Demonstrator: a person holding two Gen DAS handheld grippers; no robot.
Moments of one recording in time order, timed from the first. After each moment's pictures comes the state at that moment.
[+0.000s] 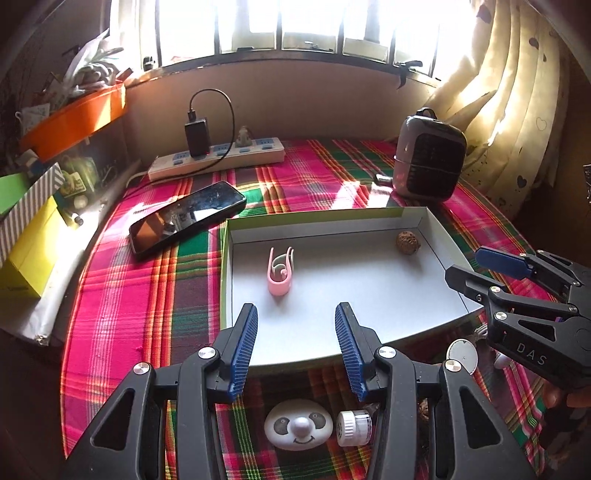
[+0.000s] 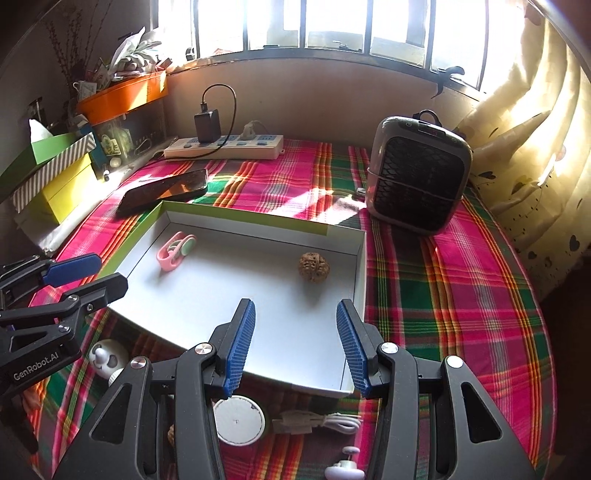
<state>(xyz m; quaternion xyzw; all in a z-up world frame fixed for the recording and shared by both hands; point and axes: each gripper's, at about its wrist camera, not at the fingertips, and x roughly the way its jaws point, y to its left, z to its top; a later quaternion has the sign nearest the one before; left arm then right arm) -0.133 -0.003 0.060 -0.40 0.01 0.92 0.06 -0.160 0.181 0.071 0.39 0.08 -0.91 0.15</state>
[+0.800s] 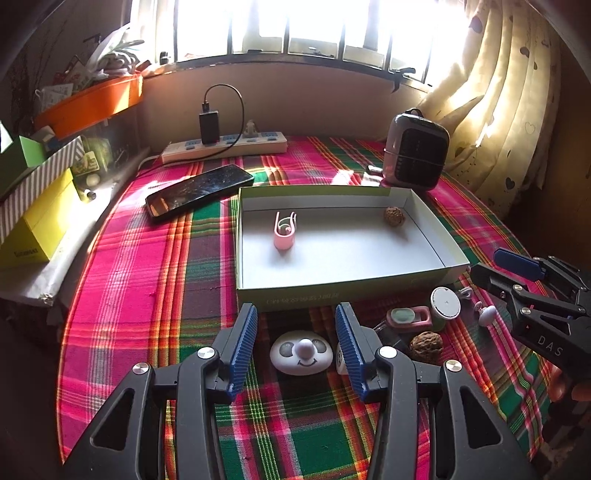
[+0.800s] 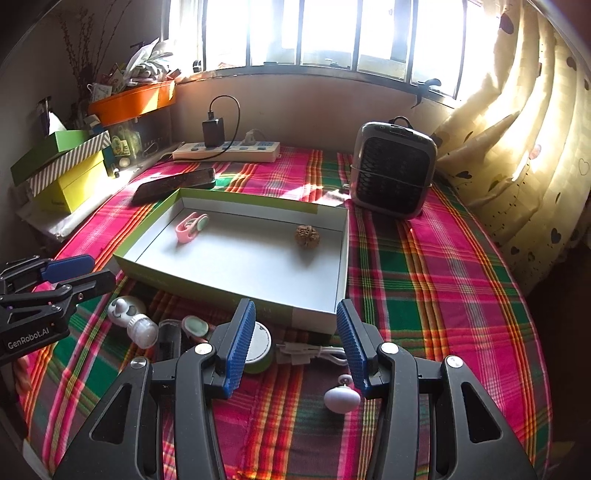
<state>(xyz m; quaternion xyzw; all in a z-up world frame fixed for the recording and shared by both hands) -0.078 -0.022 0.054 -0.39 -0.01 0.92 0.07 -0.098 0.199 0.074 0.36 0.08 -0.92 0.14</state>
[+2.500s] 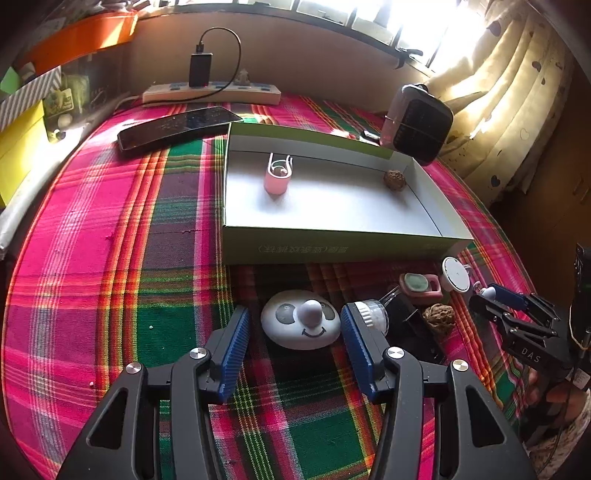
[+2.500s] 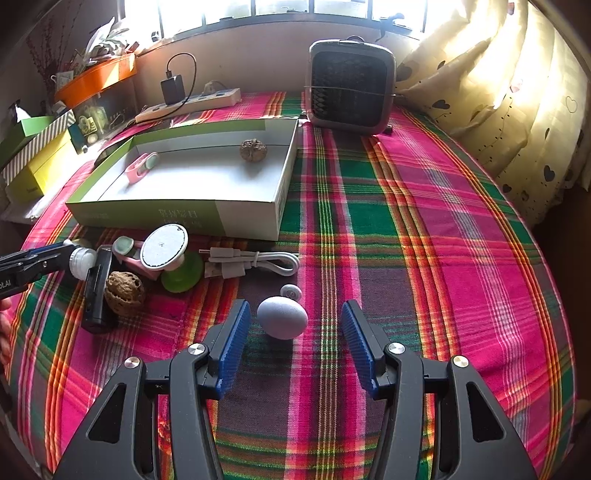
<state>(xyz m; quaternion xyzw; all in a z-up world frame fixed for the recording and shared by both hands) -0.097 -0.037 0.008 -0.45 -0.08 0.88 0.12 -0.096 0.245 0.022 0.43 0.05 -0.90 0.10</state>
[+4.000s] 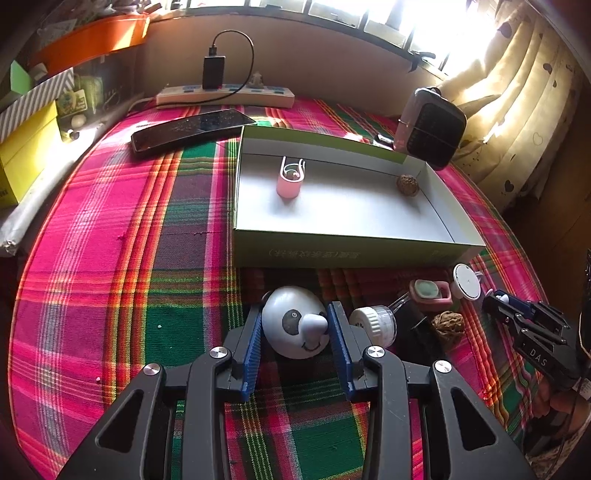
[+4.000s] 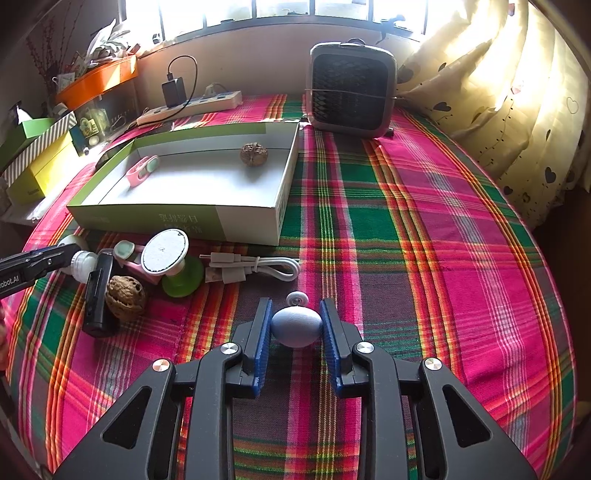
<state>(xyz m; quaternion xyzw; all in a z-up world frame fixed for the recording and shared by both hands) -0.097 -0.037 0.009 -0.44 -0.08 0.89 0.10 -0.097 0.245 0.024 0.43 0.05 -0.90 0.10</state>
